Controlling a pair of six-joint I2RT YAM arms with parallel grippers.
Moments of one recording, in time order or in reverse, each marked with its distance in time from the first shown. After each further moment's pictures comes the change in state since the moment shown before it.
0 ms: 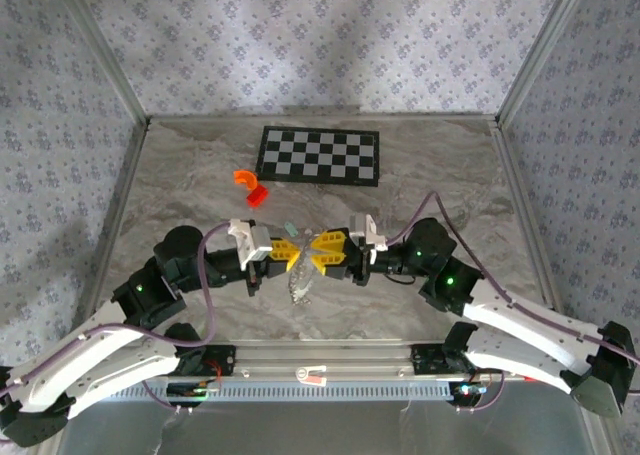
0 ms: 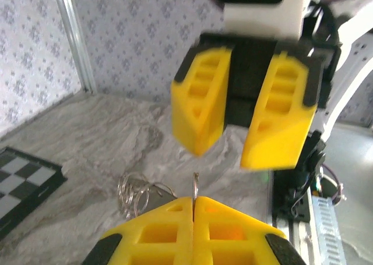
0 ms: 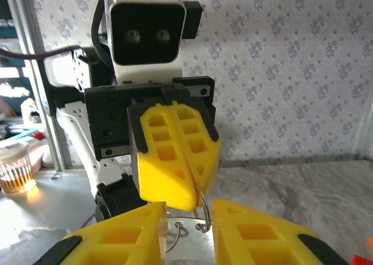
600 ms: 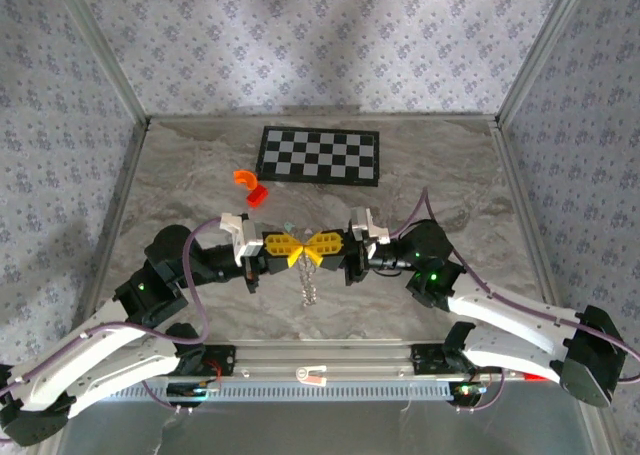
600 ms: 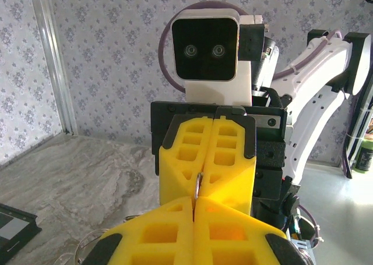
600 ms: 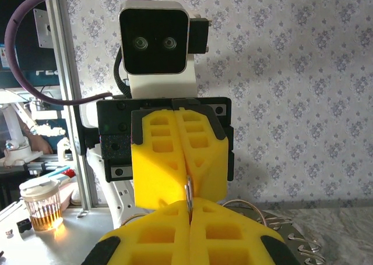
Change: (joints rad) left arm 0.000 0.029 -0.005 0.206 0.084 -0.103; right arm -0.009 0.124 -0.063 0.417 -0.101 0.194
